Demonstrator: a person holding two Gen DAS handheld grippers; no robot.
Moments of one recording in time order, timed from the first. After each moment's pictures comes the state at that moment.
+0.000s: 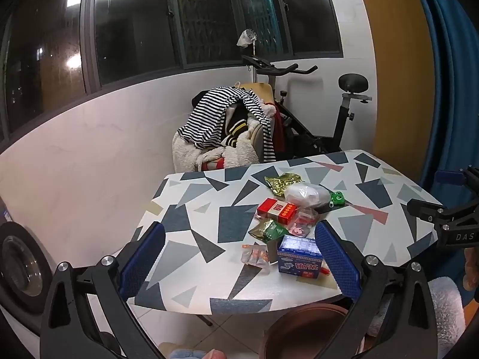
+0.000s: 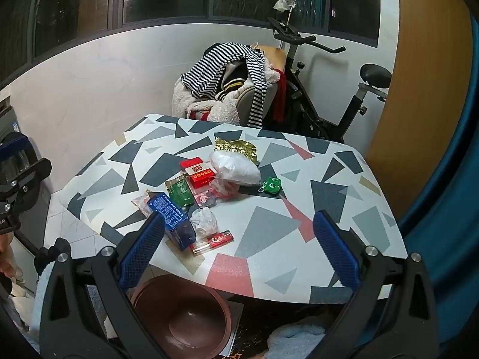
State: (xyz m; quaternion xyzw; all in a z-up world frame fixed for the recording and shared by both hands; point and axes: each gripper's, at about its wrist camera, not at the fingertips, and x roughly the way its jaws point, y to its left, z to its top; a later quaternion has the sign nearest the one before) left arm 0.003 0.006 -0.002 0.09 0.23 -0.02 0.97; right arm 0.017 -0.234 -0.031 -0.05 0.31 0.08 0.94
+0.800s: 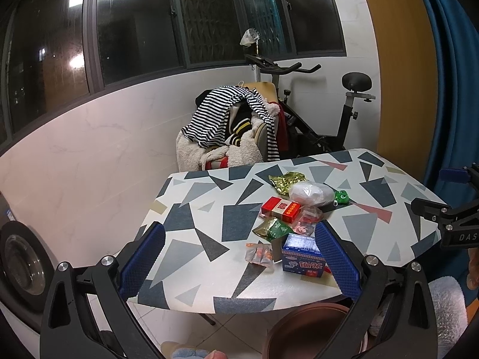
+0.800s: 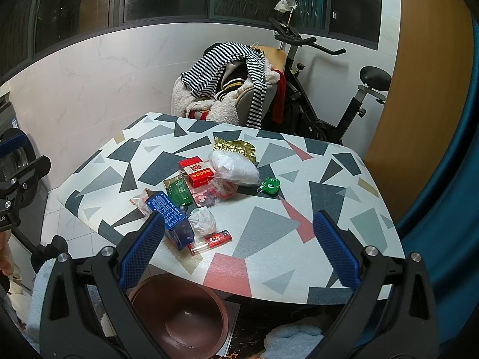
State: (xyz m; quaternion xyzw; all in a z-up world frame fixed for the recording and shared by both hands) left arm 0.006 0.016 -0.007 0.09 0.23 -0.01 0.97; right arm 0.016 -0.235 -0.029 -0.05 0.31 0.08 0.94
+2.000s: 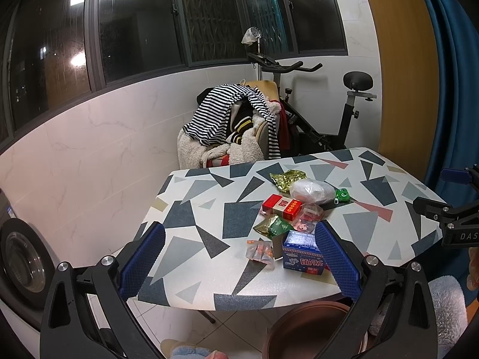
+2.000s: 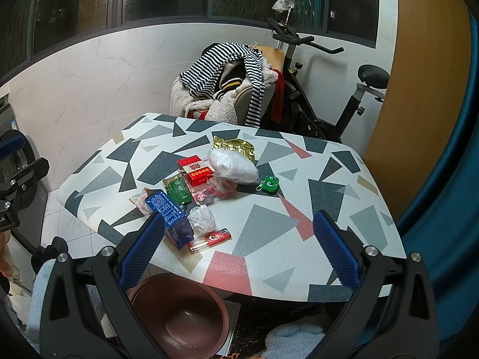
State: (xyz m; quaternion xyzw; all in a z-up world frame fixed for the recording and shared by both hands) left arm 0.005 0.018 -0.007 0.09 0.23 -0.01 0.97; right arm 0.015 -0.236 -0.033 -0.06 0.31 0.08 0.95
